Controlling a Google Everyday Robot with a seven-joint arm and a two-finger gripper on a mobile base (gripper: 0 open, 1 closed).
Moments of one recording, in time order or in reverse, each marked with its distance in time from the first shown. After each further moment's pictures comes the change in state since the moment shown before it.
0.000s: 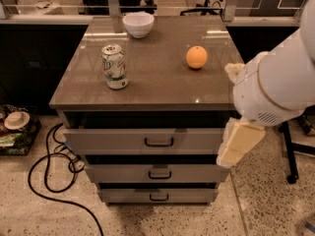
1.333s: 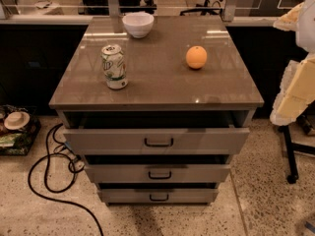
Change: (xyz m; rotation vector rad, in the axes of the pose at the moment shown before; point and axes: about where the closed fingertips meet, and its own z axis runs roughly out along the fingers) arm 0.041 -0.061 -0.083 -0.052 0.068 0.076
